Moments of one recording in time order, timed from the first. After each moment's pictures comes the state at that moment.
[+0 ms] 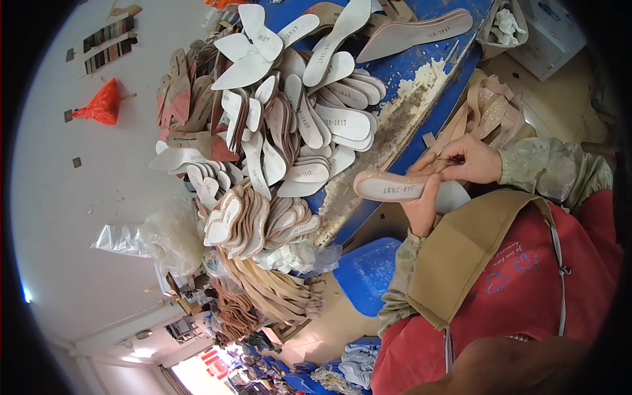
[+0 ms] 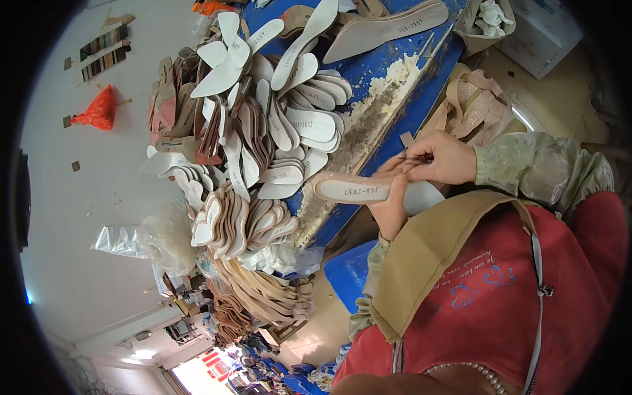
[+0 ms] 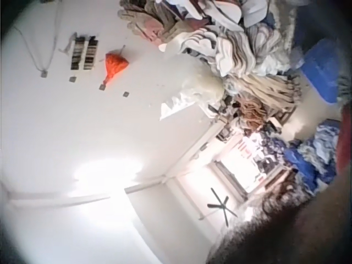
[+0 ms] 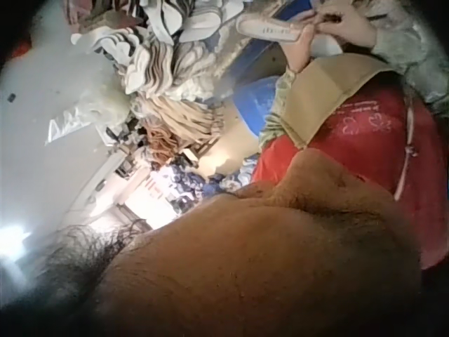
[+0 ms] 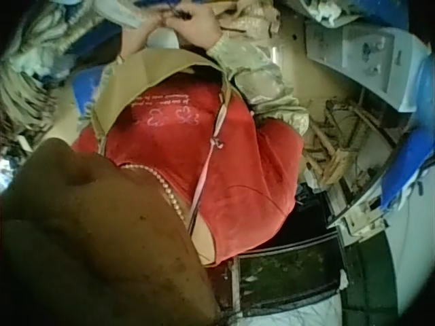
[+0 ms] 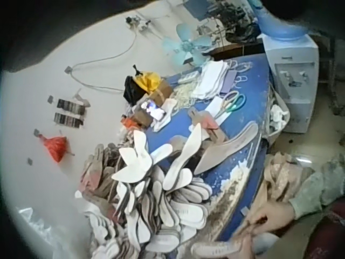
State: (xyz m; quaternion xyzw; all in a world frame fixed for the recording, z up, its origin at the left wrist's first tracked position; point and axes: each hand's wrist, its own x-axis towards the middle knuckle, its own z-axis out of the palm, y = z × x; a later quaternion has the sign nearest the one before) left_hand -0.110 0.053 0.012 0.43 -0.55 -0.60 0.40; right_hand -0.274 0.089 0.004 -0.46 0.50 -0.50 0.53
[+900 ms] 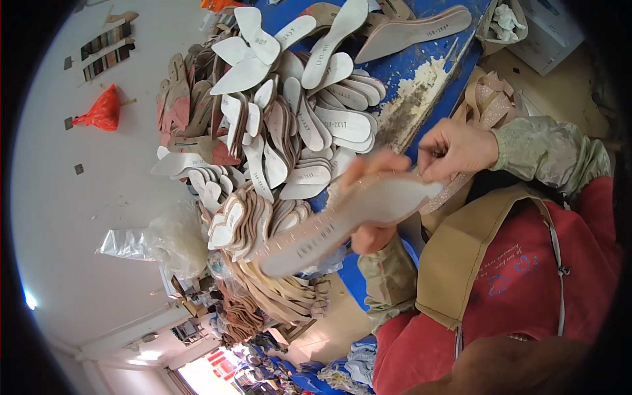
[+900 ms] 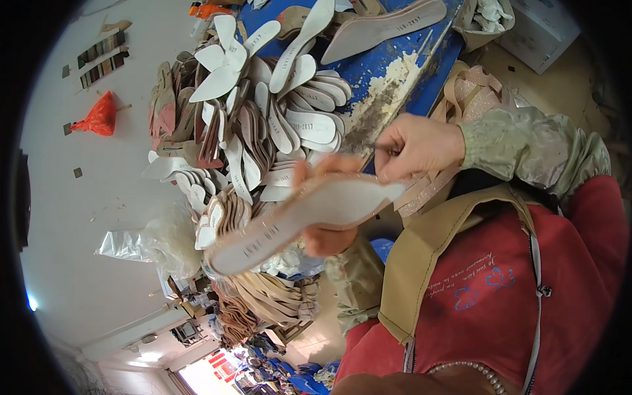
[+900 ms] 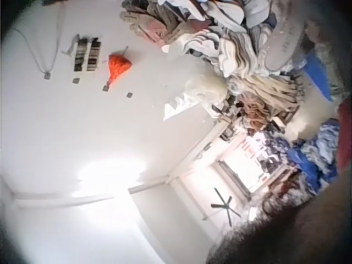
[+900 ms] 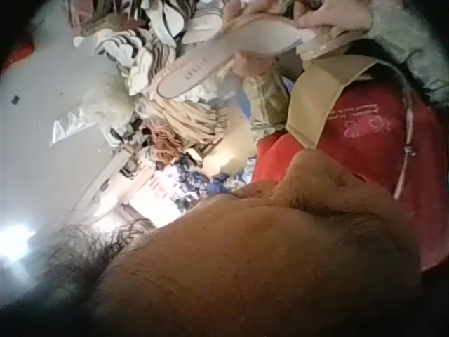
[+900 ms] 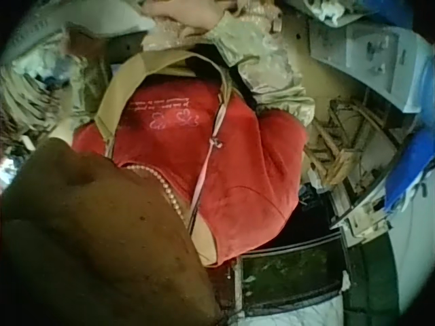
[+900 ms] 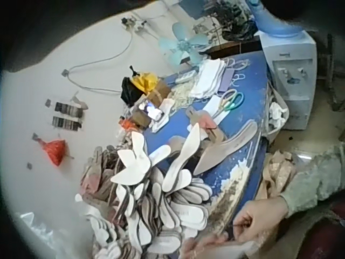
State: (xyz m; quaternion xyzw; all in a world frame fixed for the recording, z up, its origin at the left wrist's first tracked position) left_hand -0.095 0.012 0.062 0.22 -0.47 -0.69 0.50; right_hand -0.290 0.062 0.038 -0.40 0.41 -0.40 0.72
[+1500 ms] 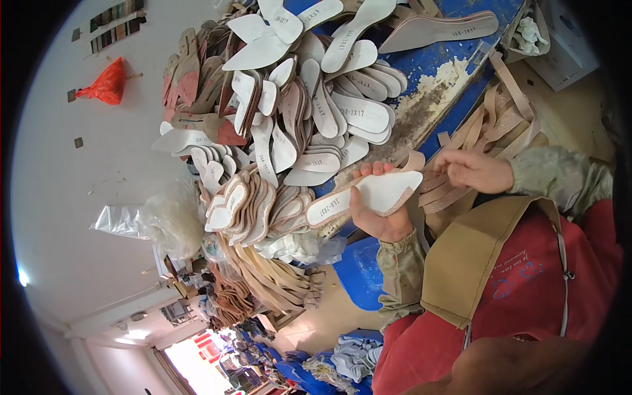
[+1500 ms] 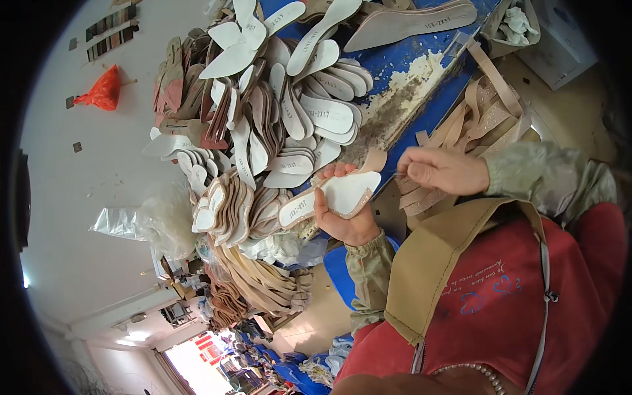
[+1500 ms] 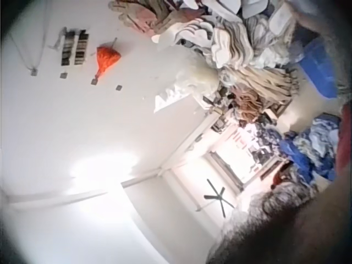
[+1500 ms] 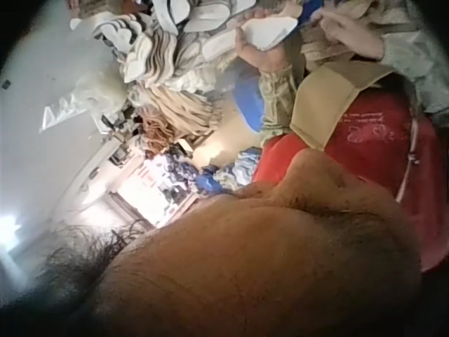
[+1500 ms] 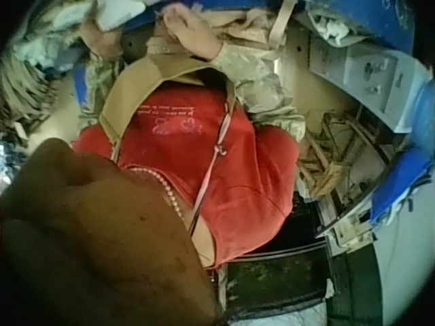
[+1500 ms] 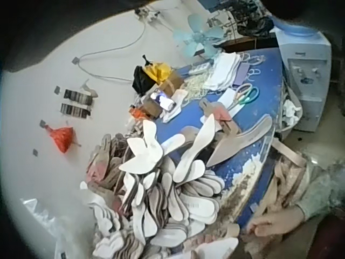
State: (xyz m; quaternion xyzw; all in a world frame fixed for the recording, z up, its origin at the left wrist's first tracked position) left_hand -0.054 -0.015 0.026 0.15 -0.09 -0.79 0.58; right_hand -0.258 0.056 0.009 -0.62 0.39 -0.46 0.50
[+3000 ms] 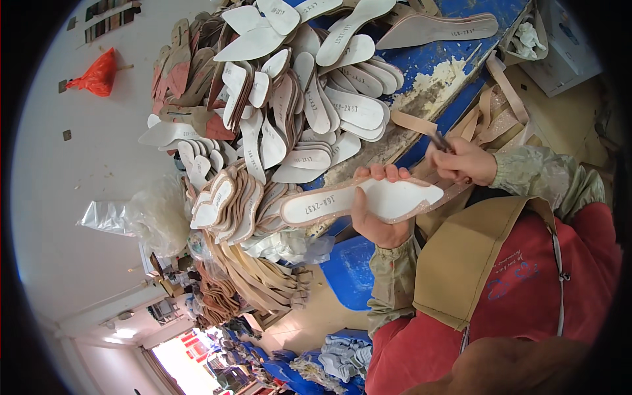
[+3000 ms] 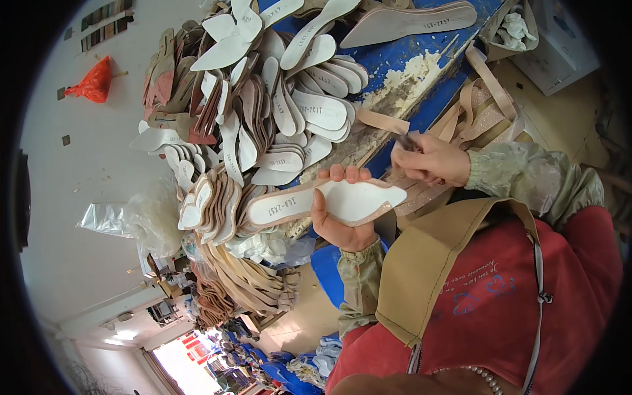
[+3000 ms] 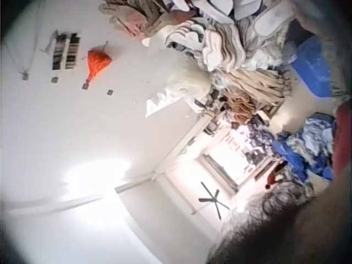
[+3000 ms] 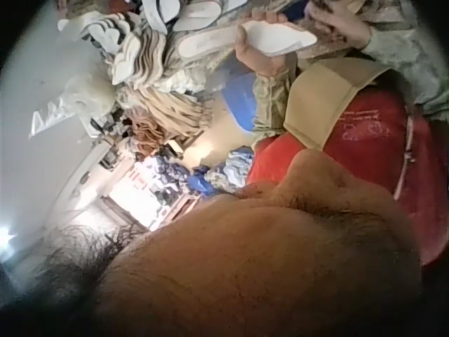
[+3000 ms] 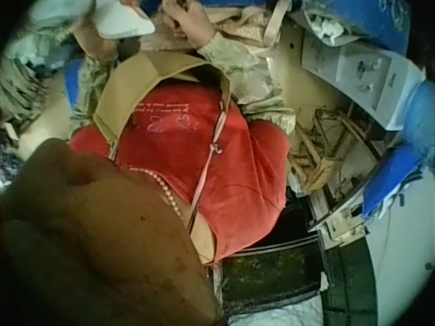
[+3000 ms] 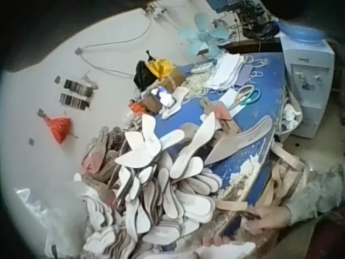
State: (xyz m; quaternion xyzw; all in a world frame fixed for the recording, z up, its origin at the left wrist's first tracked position) left_hand -0.050 -0.002 0.028 0.13 -0.14 -0.82 0.54; right_hand -0.244 0.047 -0.001 -0.19 0.28 -0.49 0.80
